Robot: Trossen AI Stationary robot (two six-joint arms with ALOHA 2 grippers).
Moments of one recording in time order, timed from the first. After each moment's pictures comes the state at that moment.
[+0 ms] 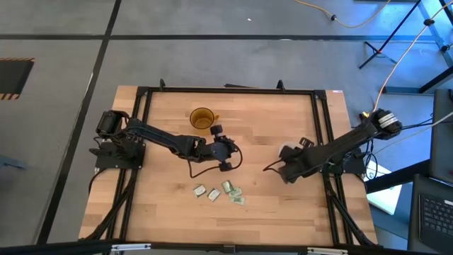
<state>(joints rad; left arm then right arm) -0.14 1.73 1.12 -0.10 -0.59 -0.02 0.42 1.37 0.79 -1.08 0.41 0.94</state>
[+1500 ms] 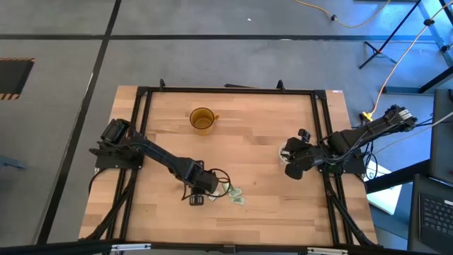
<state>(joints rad) -0.36 1.83 1.12 -0.64 -0.01 -0.45 0.41 1.01 0.83 -0.87 0.48 0.64</state>
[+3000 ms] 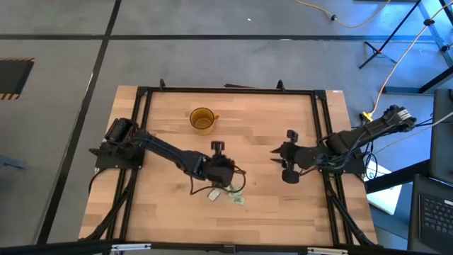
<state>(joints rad) -0.29 1.86 1.34 -0.55 -0.64 -0.06 0.41 1.04 0.83 -0.58 0.46 0.31</state>
